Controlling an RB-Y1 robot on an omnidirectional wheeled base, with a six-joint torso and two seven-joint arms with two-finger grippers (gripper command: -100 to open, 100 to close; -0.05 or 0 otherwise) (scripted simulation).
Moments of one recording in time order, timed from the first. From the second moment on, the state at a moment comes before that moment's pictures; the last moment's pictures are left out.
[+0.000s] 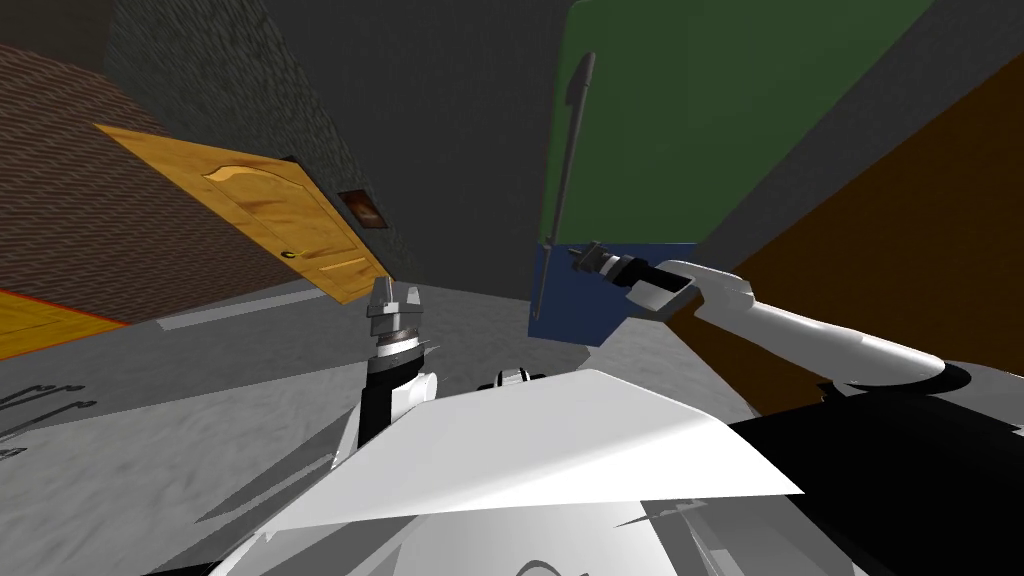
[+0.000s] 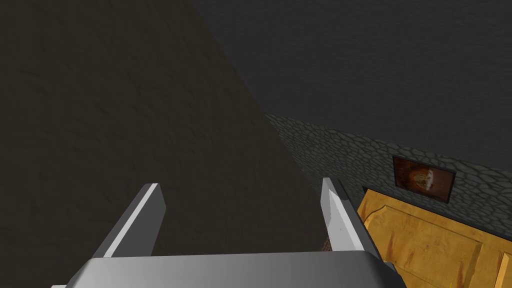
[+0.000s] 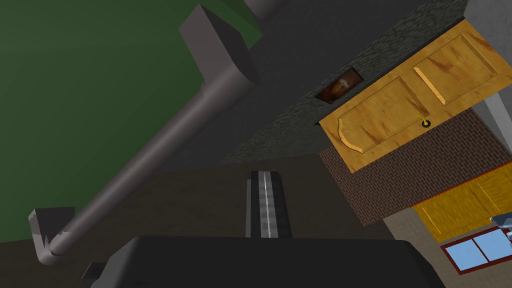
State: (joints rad) left arm 0.46 0.00 0.00 -2.39 -0.09 -0.37 0.07; right arm 0.17 -1.34 -0.17 -2.12 -0.41 0.03 1.37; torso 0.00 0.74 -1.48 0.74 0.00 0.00
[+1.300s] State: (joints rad) left arm 0.46 0.00 0.00 -2.39 -0.09 -0.37 0.07; right arm 0.13 -1.38 -0.19 -2.02 -0.40 0.15 1.33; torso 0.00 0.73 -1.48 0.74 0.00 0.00
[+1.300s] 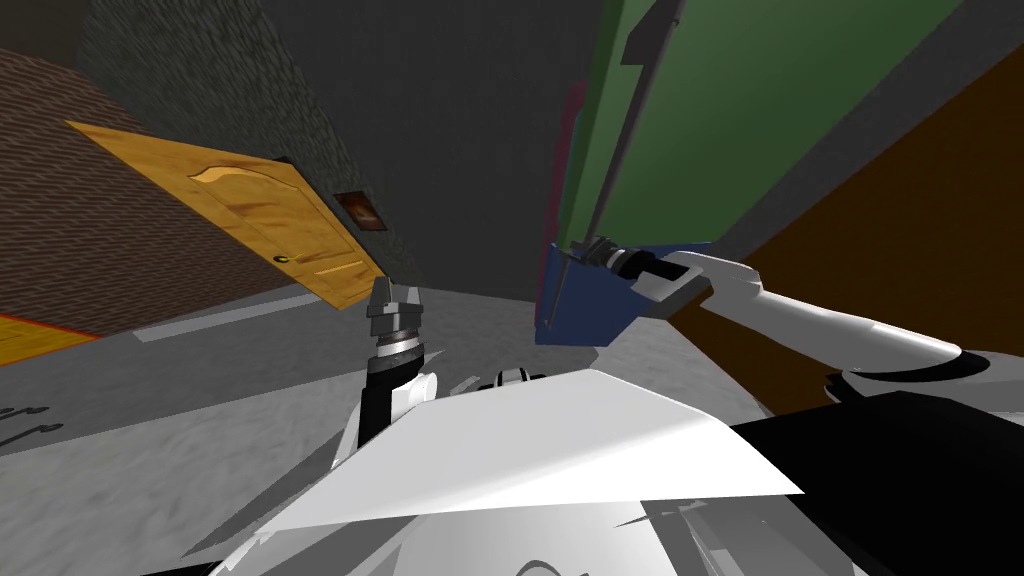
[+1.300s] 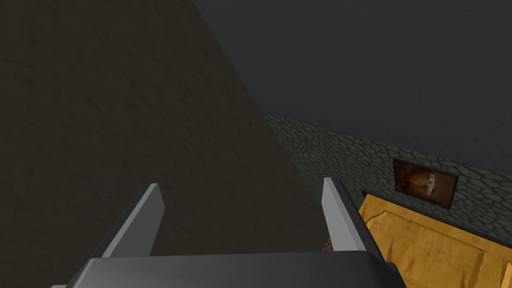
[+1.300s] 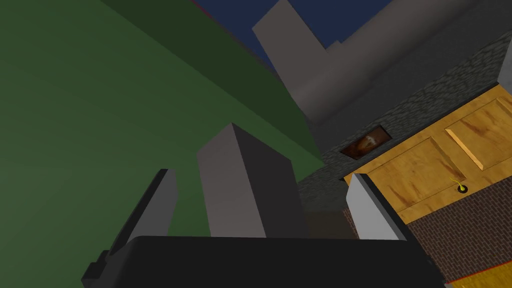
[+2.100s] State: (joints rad) left arm 0.46 0.00 0.00 -2.39 -0.09 -0.37 0.07; right arm 0.11 -1.42 -0.22 -1.91 -0.40 0.23 1.29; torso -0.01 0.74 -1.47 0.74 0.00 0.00
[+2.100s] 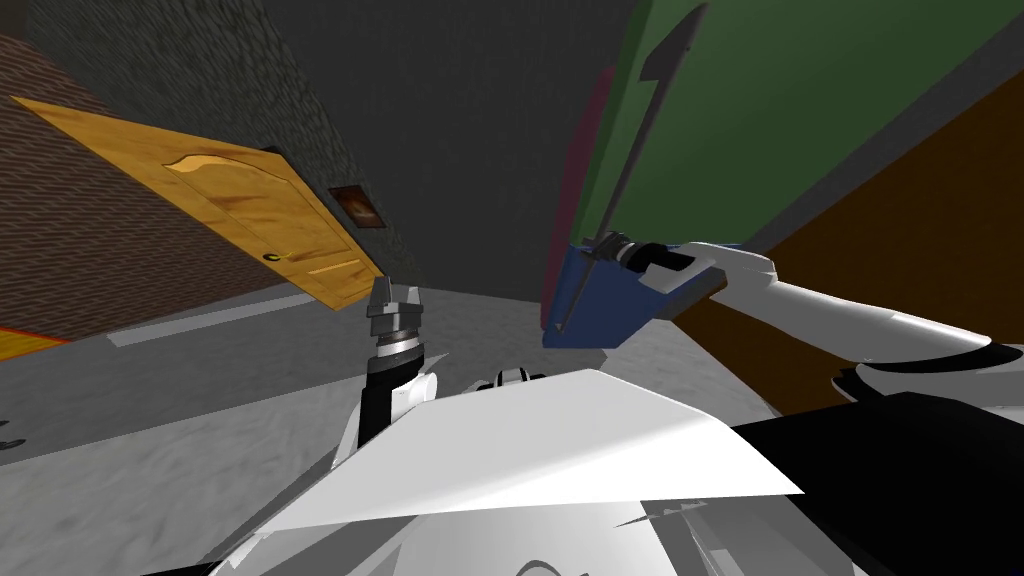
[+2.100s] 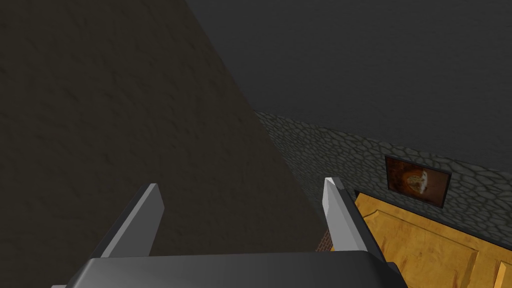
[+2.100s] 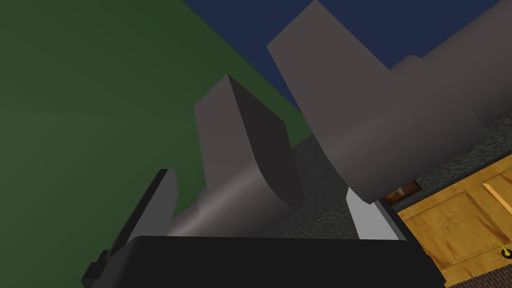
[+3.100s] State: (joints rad) left arm 0.46 0.00 0.00 -2.39 -0.09 -0.37 0.07; right arm 0.14 -1.48 -0.21 -2.13 -0.50 0.15 1.32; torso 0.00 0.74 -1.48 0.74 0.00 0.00
